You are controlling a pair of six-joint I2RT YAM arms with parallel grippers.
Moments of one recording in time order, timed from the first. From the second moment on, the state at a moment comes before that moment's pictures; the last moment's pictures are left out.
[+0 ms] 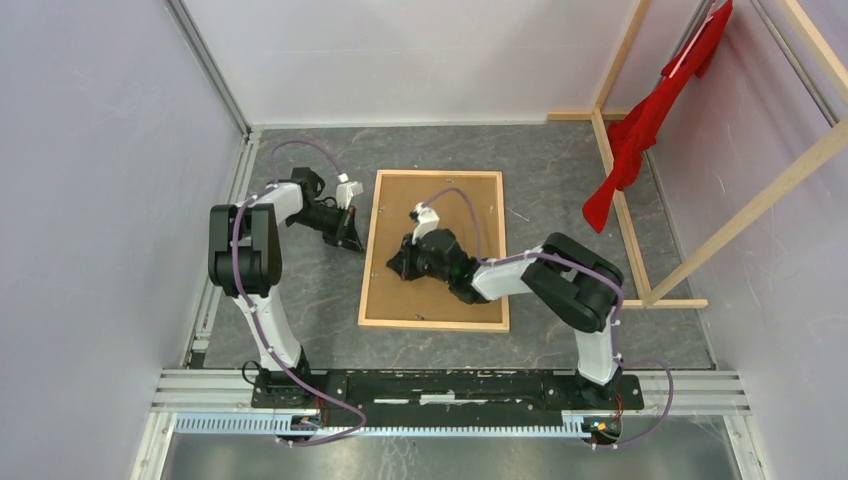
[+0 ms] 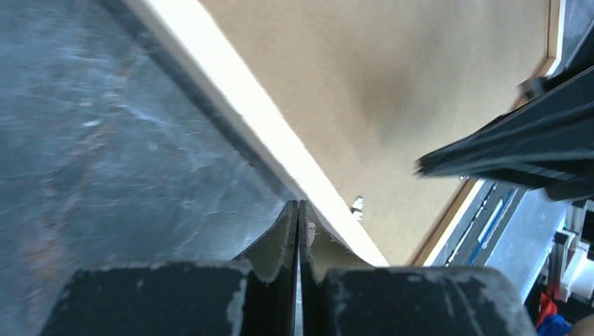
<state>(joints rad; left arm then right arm) 0.00 1.95 1.24 -0.78 0.81 0.52 0.96 1.98 0.94 0.65 0.01 0.63</state>
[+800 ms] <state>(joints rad) 0.02 2.06 1.34 -0.75 0.85 0.48 0.74 2.31 1.48 0.40 -0.11 0.60</state>
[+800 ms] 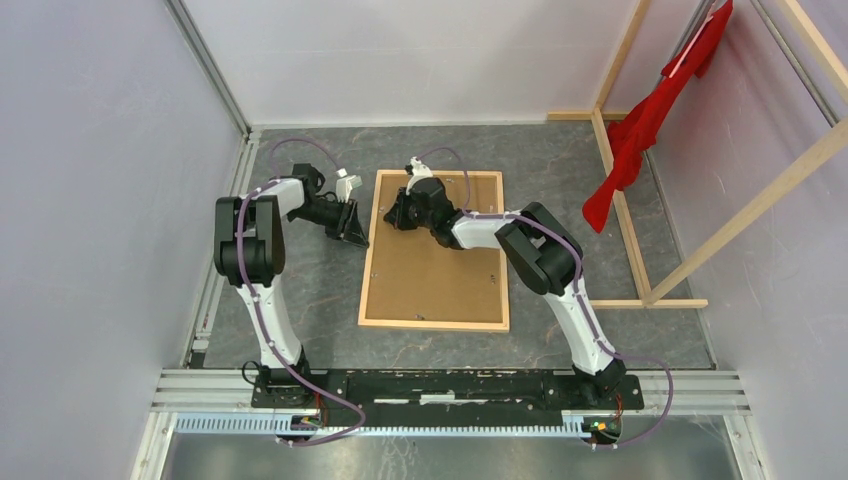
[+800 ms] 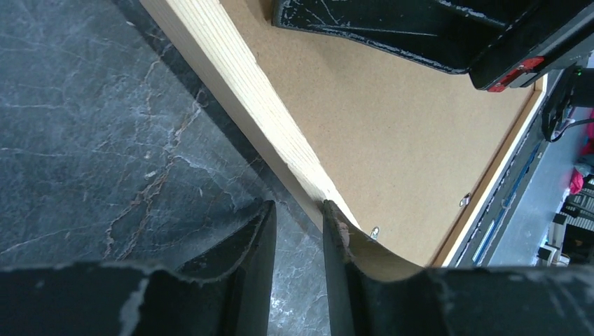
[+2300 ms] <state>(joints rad) 0.00 2.06 1.33 -0.75 0.86 0.45 0.72 2.38 1.55 0.44 -0.08 0.66</state>
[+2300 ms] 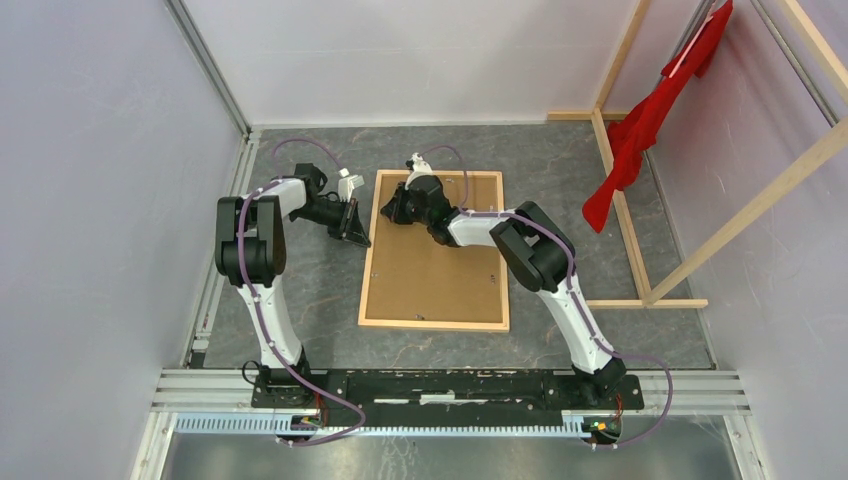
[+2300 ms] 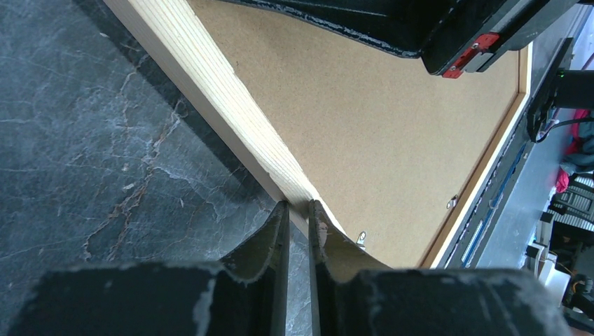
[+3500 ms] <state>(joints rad) -0.02 1.91 1.21 -0.80 0.60 0.60 0.39 1.65 0.96 0.31 0.02 0.55</state>
